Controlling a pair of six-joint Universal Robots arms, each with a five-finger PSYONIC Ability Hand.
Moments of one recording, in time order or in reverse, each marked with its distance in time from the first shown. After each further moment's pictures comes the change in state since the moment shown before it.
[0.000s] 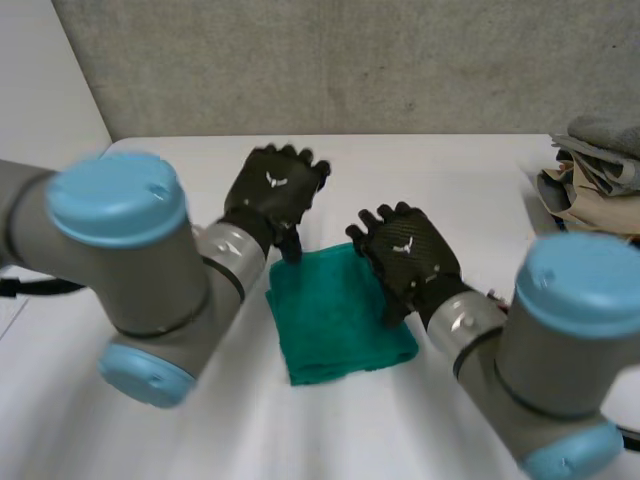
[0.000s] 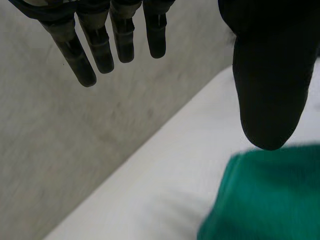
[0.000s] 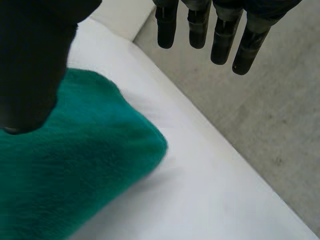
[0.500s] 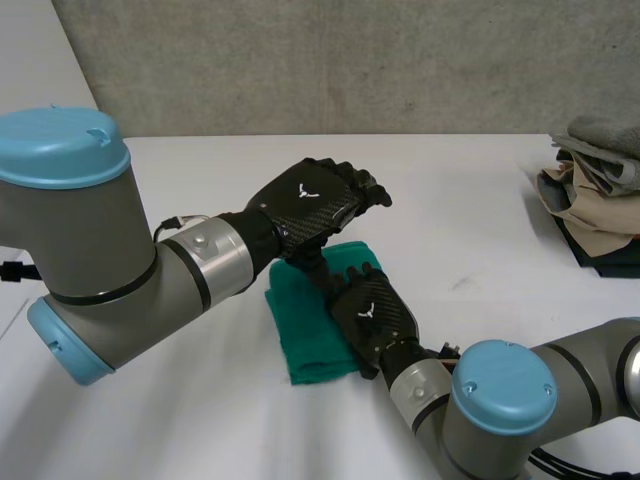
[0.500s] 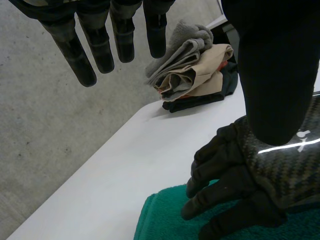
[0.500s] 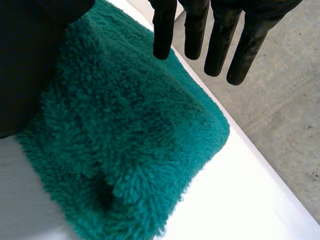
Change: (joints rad) left arm 0.088 0.048 0.013 -0.170 0.461 -0.008; right arm 0.065 0.274 0.094 -0.382 0.001 -0.112; left_hand 0.000 0.000 0.000 0.000 0.002; right_hand 0.107 0.104 0.114 0.094 0.074
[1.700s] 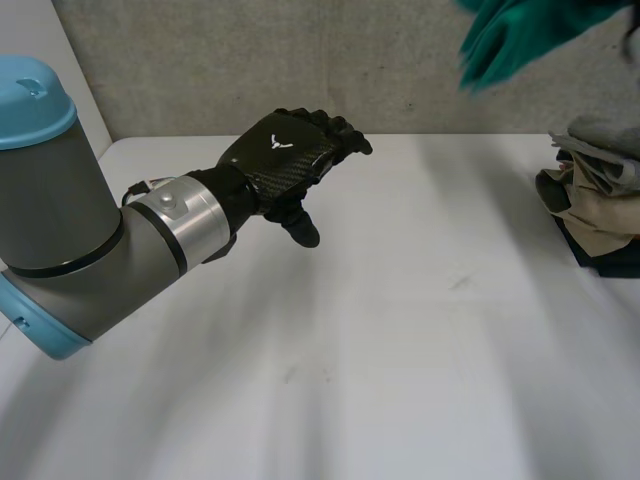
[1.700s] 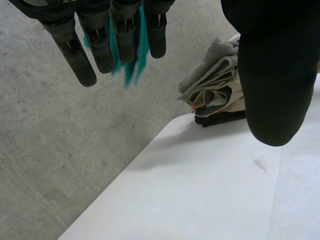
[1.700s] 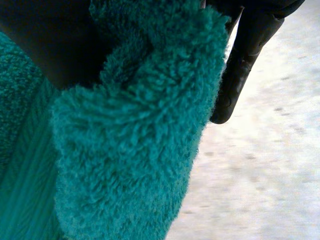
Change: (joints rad) left arm 0.042 0.063 0.040 0.009 -0.028 -0.052; right arm -0.608 -0.019 -0.981 0.163 -0.218 0.506; left_hand 0.000 -0.002 -0.002 -0.002 -0.002; right_hand 0.684 0.844 0.843 0.860 0.808
